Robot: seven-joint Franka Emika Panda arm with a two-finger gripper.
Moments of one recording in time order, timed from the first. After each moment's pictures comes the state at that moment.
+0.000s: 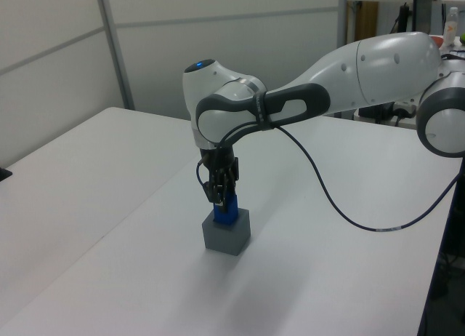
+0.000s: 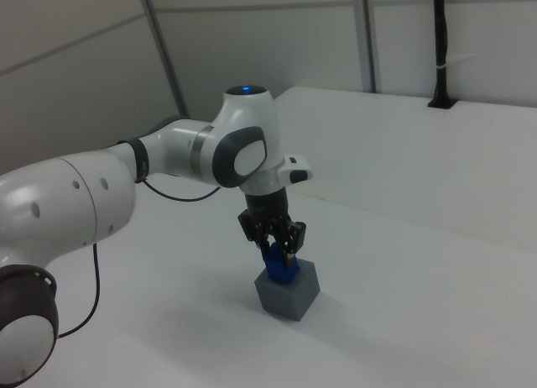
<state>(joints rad) -0.03 0.48 0.08 -1.42 -0.04 1.82 -0.04</state>
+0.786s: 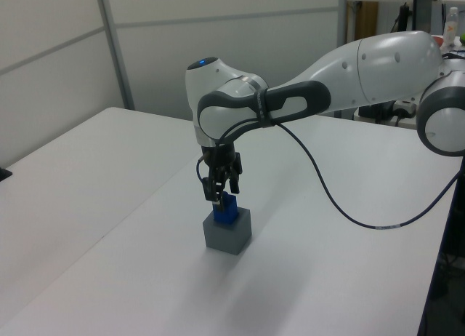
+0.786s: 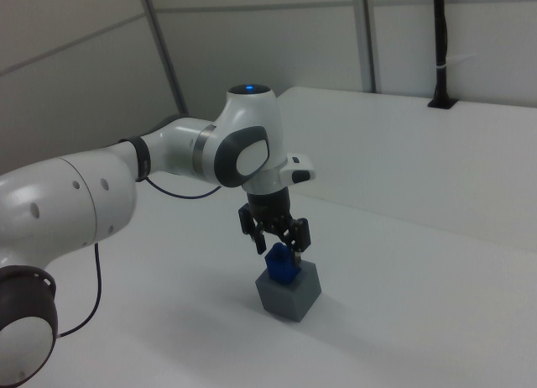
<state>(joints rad) -0.04 0.47 0.08 -1.41 -0.03 1.82 -0.03</state>
